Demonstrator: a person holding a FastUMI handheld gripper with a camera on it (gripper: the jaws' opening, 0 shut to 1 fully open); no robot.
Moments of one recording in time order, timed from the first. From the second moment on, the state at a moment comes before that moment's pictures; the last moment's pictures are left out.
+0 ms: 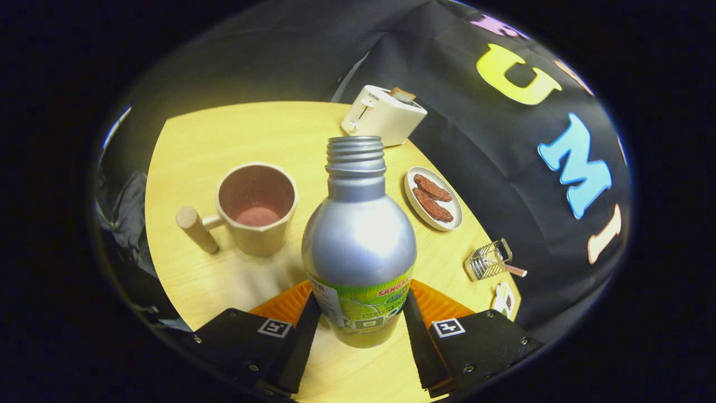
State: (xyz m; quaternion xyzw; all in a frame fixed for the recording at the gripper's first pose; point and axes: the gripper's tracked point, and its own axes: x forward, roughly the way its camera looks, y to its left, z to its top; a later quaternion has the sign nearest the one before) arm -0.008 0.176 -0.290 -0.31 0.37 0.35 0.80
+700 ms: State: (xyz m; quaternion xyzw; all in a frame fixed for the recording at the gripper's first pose) arm 0.035 0.184 -0.292 -0.13 0.35 0.34 0.86
